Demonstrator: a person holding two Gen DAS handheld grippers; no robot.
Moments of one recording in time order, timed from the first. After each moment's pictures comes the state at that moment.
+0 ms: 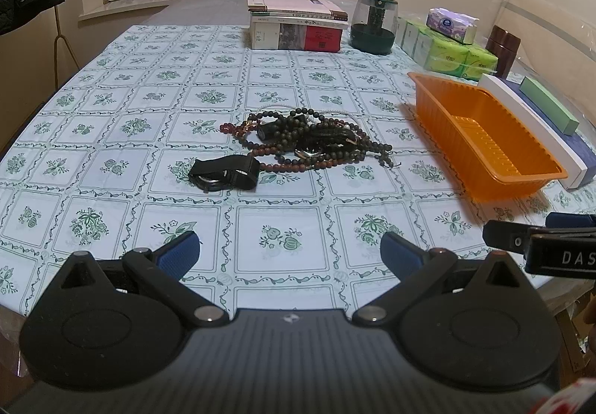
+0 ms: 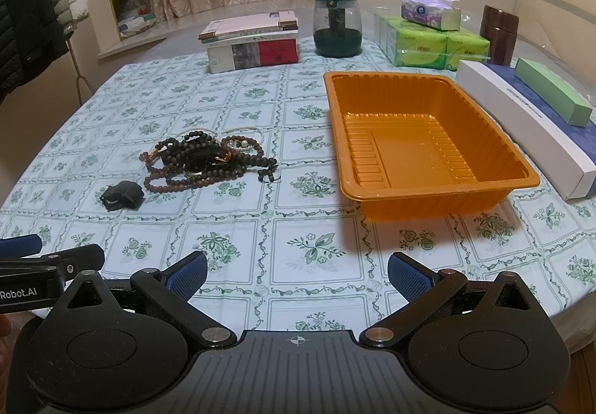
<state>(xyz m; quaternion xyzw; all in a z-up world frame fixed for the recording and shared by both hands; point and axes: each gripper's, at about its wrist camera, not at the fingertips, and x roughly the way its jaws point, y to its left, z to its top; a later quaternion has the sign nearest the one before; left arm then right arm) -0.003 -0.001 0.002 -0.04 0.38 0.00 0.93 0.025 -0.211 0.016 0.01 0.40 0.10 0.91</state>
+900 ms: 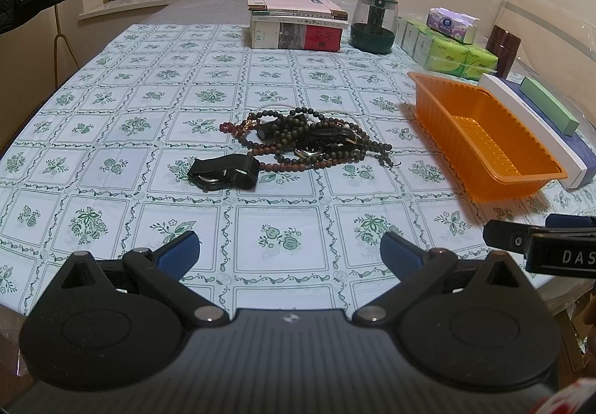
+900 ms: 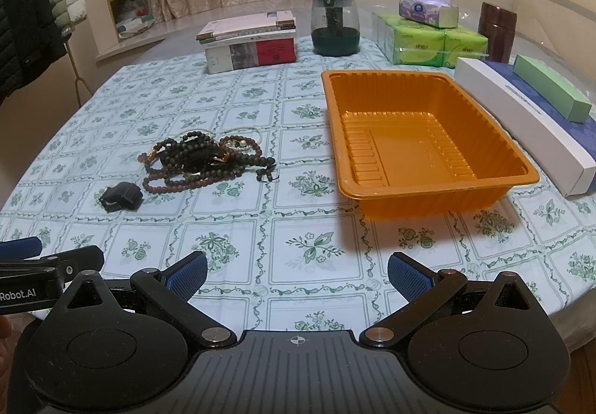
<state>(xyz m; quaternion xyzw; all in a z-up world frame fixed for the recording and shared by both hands) -0.003 0.000 0.002 -0.04 0.38 0.00 0.93 0.026 -0.213 0.016 0.01 0.40 0.10 0.91</state>
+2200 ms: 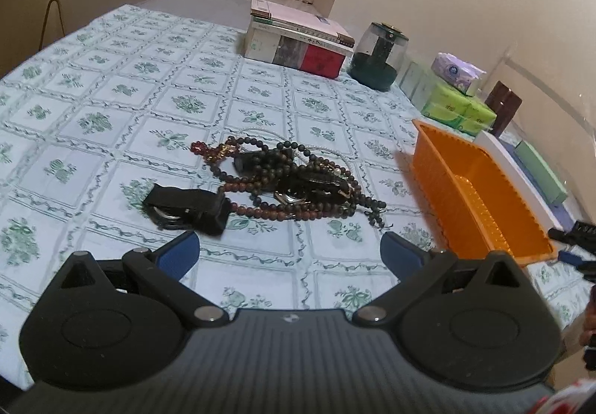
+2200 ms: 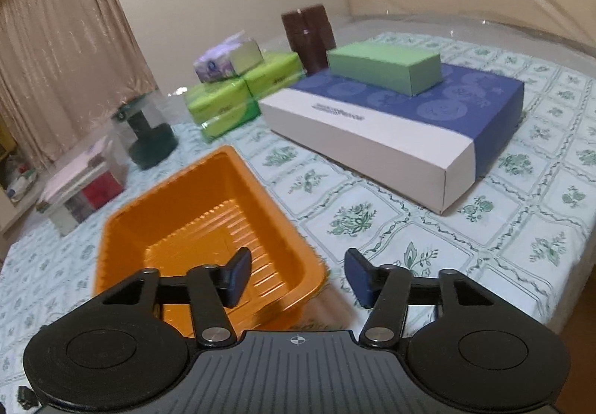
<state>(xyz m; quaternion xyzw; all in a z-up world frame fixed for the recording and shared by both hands) 0.064 0.018 -0.022 -0.16 0.34 -0.02 0.93 0.107 -0.428 0.006 0.20 0.31 -0.09 0.92</state>
